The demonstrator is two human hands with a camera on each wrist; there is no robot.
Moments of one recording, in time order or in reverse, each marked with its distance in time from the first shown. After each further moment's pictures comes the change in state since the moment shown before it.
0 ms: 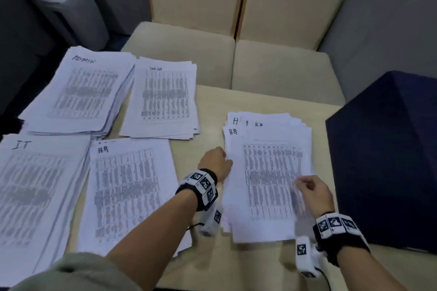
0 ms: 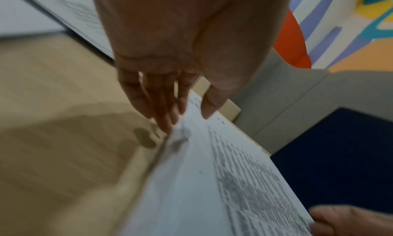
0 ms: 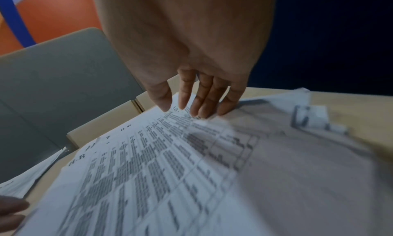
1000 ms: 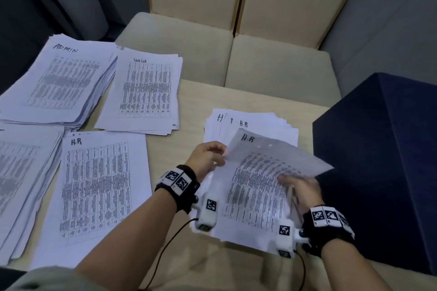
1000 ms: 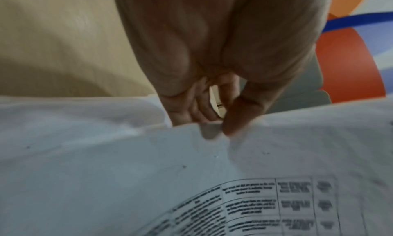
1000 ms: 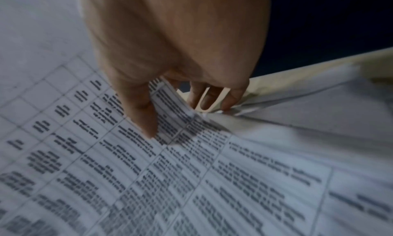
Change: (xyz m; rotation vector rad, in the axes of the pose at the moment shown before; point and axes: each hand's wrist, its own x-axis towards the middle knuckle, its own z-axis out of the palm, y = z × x) left_hand -0.001 0.048 0.025 -0.947 -0.120 -0.081; right_hand 0.035 -0.011 -0.034 0.459 -0.145 0.232
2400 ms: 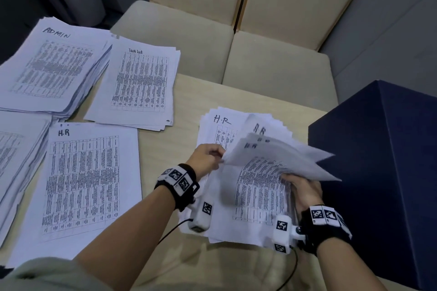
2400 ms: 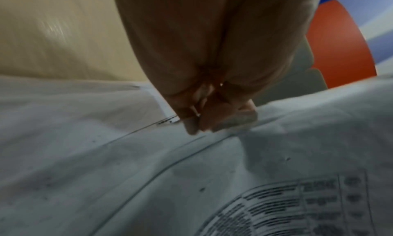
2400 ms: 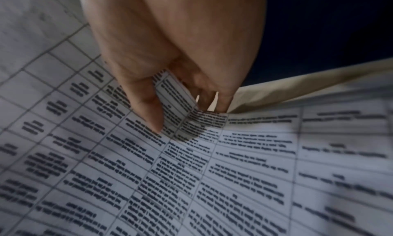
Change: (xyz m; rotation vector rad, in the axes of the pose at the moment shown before) left_hand 0.017 -0.014 0.011 0.174 -0.046 0.089; right_hand 0.037 -0.003 -0.013 0.177 0.073 -0.054
